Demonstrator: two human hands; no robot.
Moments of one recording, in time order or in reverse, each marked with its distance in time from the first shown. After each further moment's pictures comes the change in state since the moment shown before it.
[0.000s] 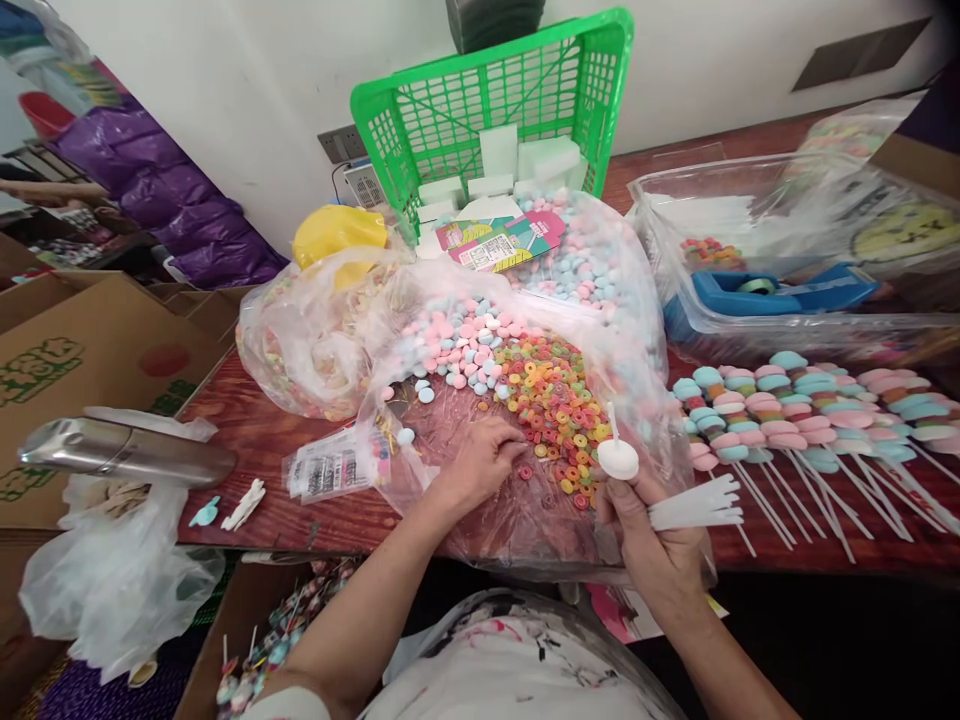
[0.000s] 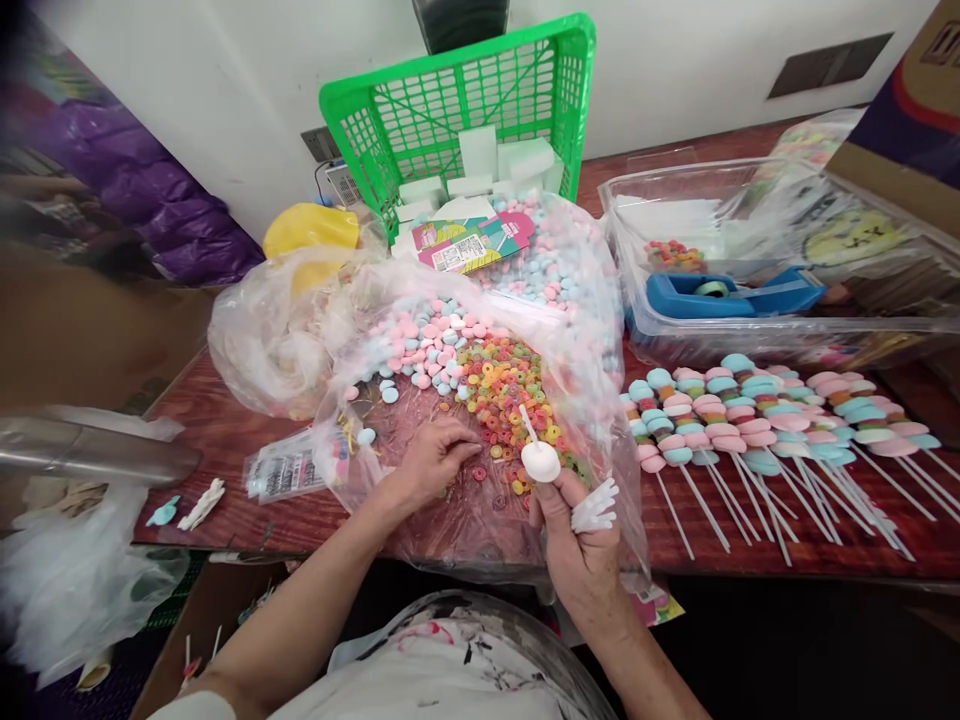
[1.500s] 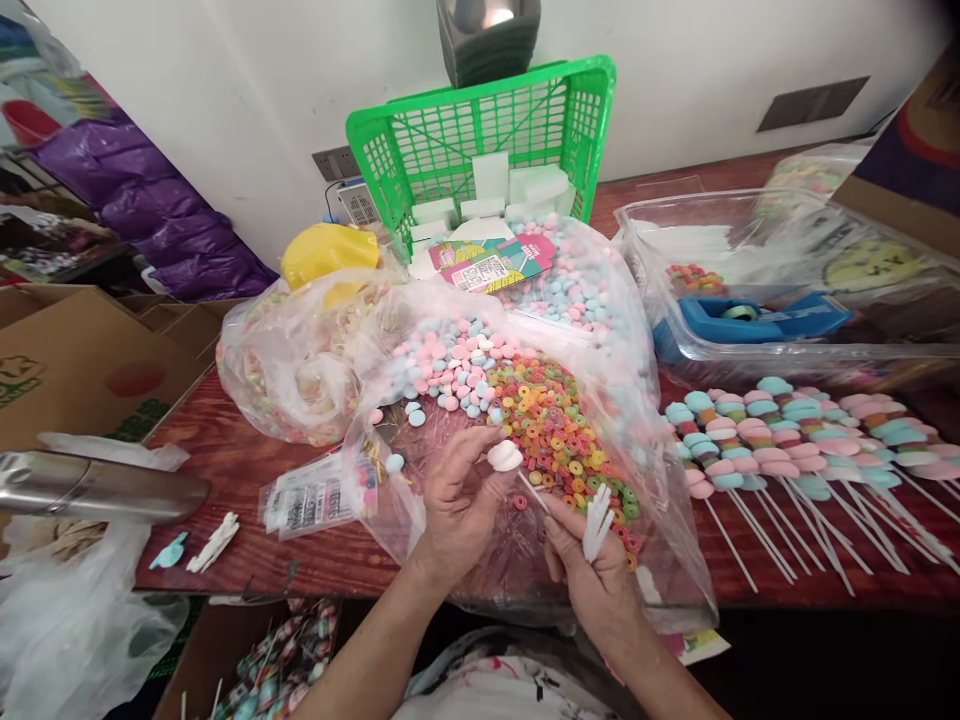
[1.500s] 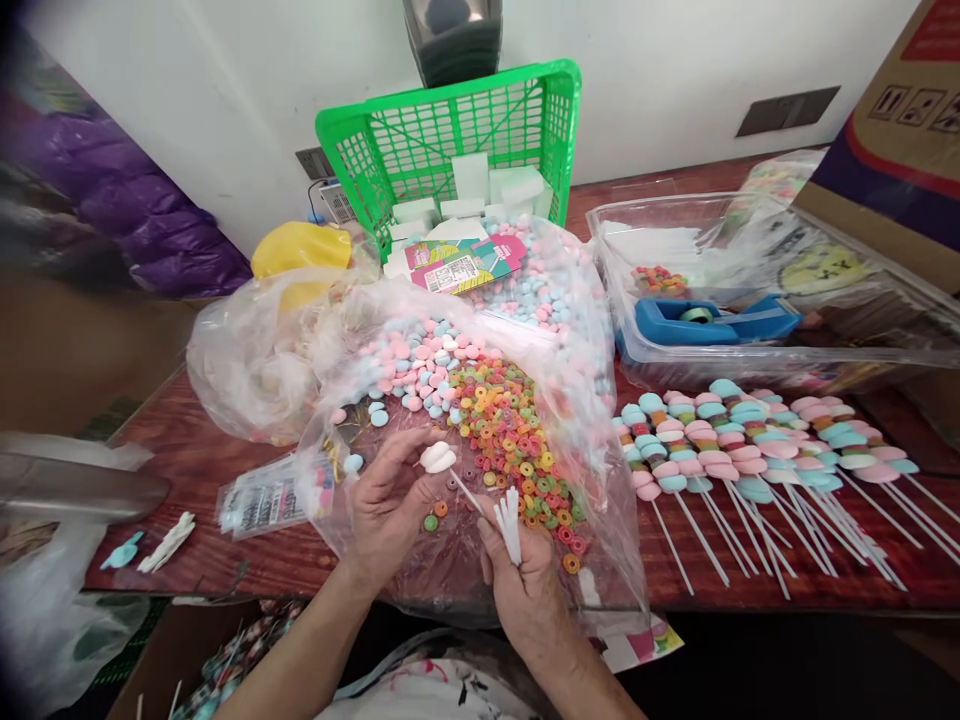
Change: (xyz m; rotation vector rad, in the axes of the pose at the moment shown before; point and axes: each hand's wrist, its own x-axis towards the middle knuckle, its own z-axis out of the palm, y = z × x) left_hand -0.013 0.043 -0.016 -0.424 0.524 0.154; right_hand -0.014 0.022 0.042 0.092 -0.211 0.094
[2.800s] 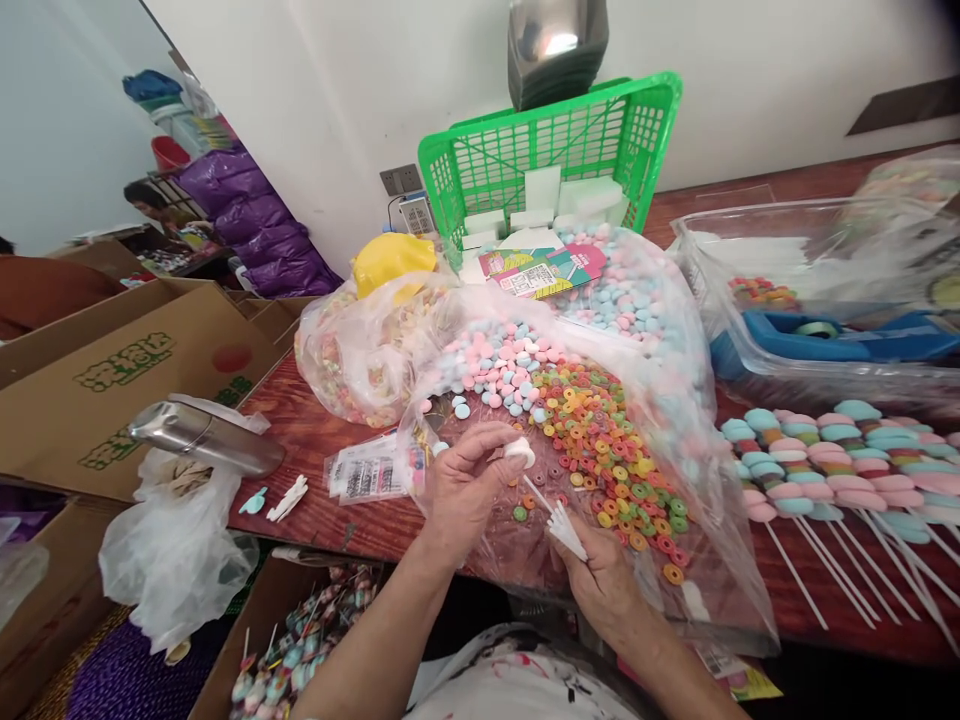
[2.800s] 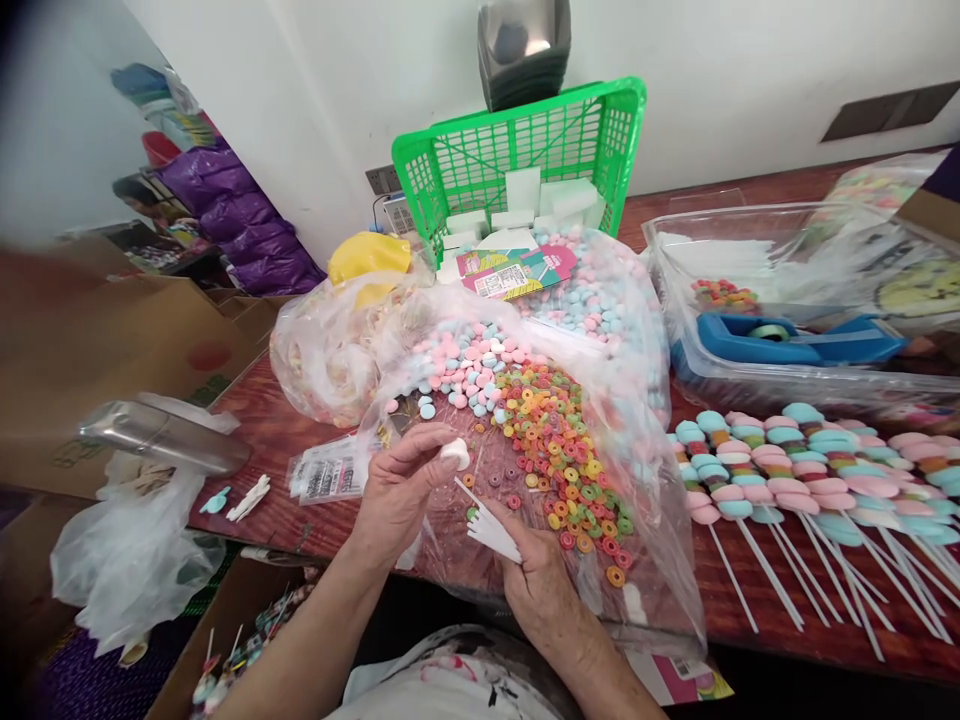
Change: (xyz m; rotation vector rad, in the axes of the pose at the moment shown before) left_hand 0.000 0.015 -0.034 -0.331 0.112 -0.412; right_hand 0.009 0.005 0.014 -0.319 -0.227 -0.356
